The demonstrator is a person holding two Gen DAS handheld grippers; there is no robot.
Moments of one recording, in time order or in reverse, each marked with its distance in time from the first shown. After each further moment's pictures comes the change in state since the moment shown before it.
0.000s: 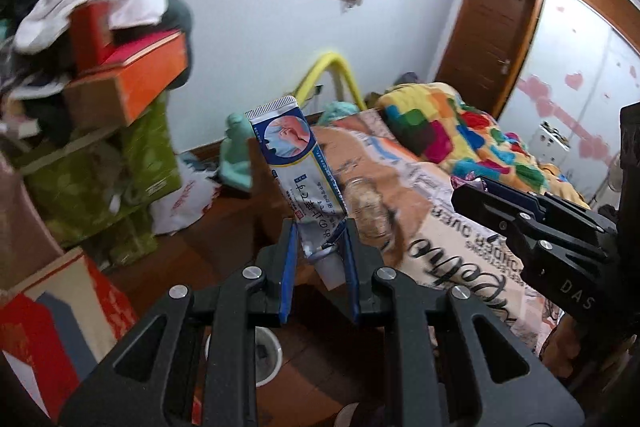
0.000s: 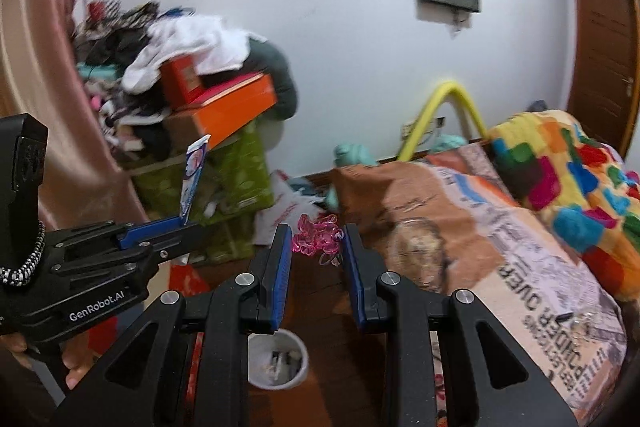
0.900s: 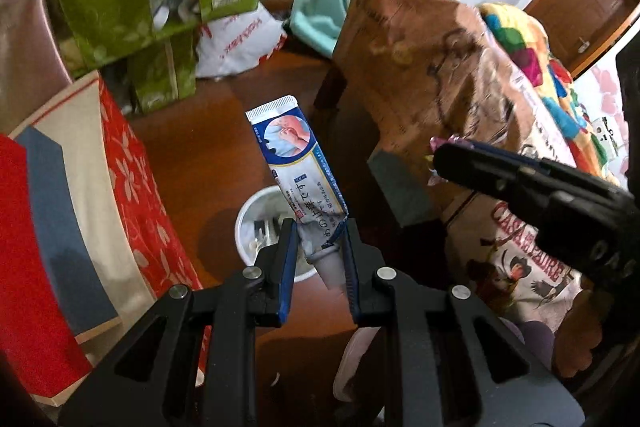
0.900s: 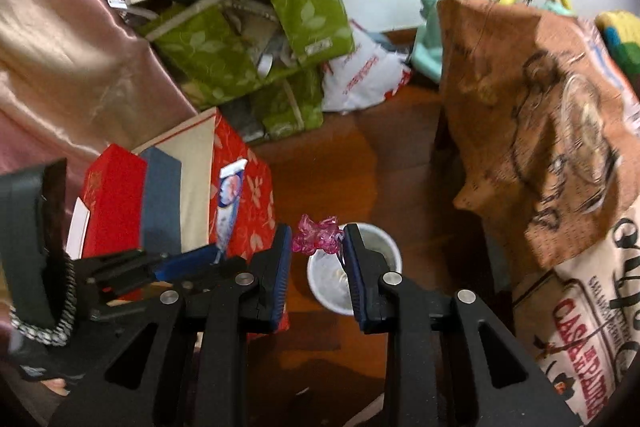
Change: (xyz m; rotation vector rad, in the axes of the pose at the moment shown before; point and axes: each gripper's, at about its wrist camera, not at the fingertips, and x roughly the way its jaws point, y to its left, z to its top) left arm 0.097 0.129 -0.137 -0.255 0.416 0.111; right arm 0.167 0.065 -0.084 0.044 0.496 0.229
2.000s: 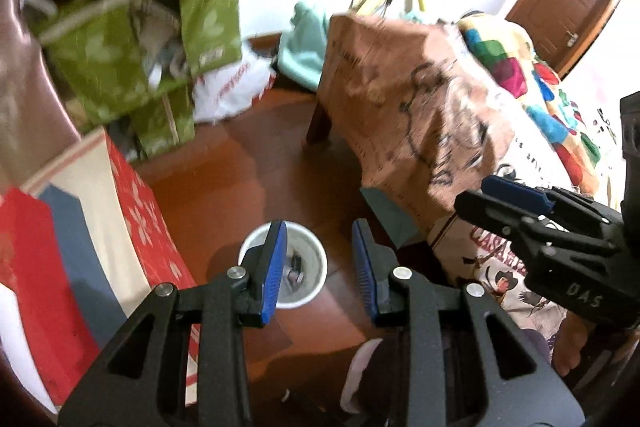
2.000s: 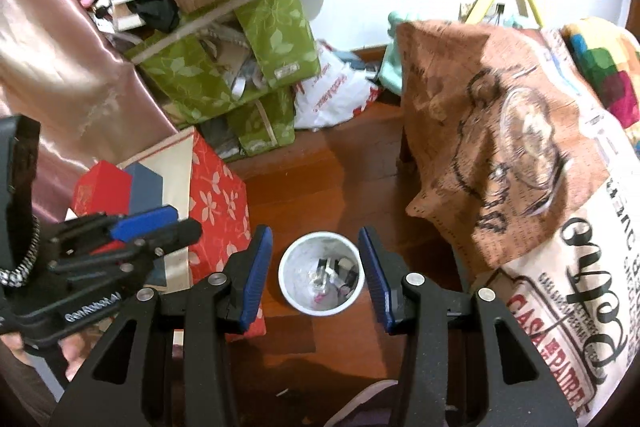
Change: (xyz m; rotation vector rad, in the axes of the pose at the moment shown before) left arm -0.067 -0.049 0.032 0.107 -0.122 0.027; right arm -0.069 -0.025 -0.005 0.003 -0.113 -0.102
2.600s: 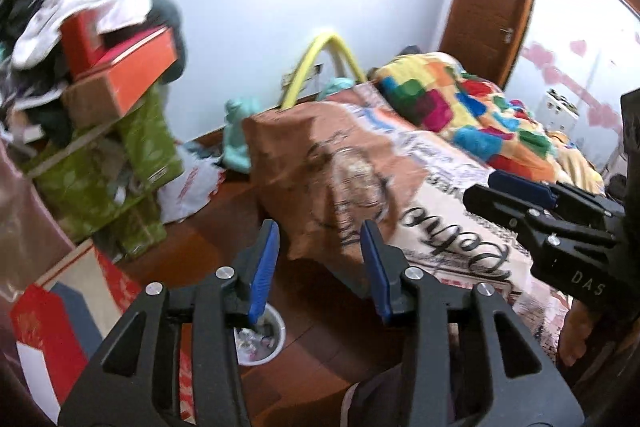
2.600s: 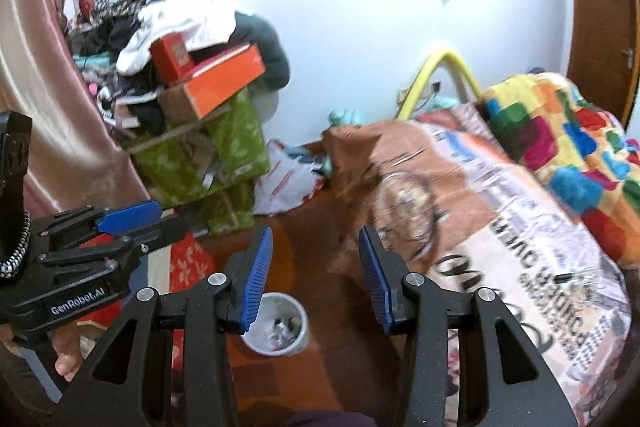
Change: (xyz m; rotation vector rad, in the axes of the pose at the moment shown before) left arm -0.091 -0.148 0.012 0.232 -0.246 -0.075; right arm -0.162 -0.056 -0.025 0.043 -0.334 -0.150
